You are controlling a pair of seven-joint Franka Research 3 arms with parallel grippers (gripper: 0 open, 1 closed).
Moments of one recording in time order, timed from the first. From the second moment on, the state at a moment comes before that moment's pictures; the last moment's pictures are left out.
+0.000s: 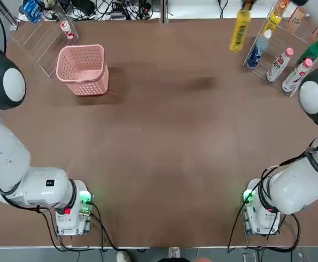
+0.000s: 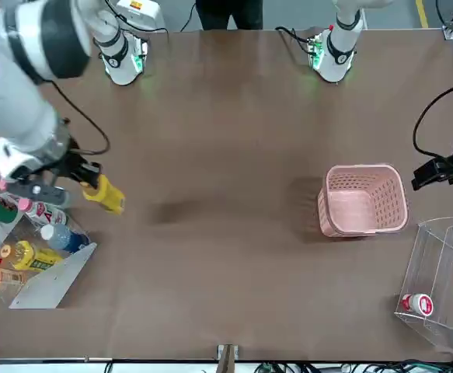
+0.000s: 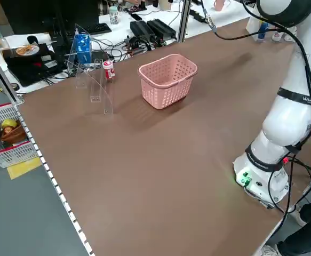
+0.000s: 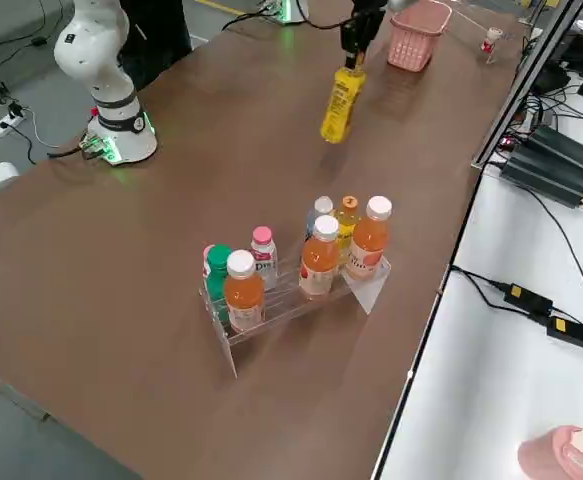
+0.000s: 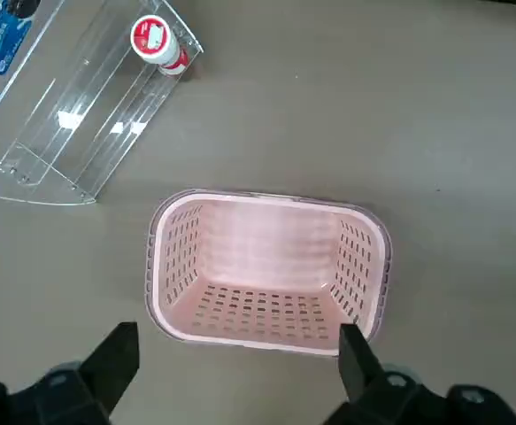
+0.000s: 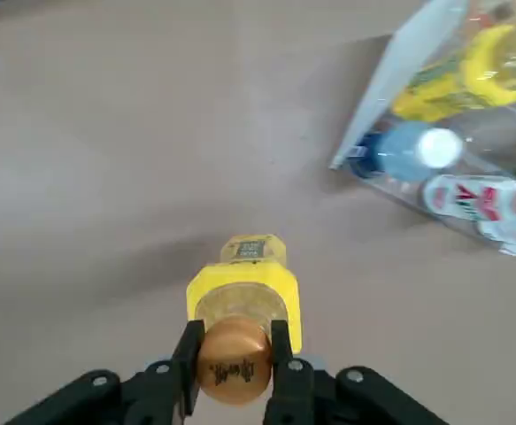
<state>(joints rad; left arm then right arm) 0.00 0.28 -0.02 -1.22 0.02 1.52 -0.13 0.35 0.23 -0.19 -1.34 -0.01 1.55 0.33</state>
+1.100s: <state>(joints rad) 0.00 0.16 0.01 -1.23 0.00 1.41 -0.11 0.01 0.19 -0.19 -1.32 0.00 1.56 0.26</state>
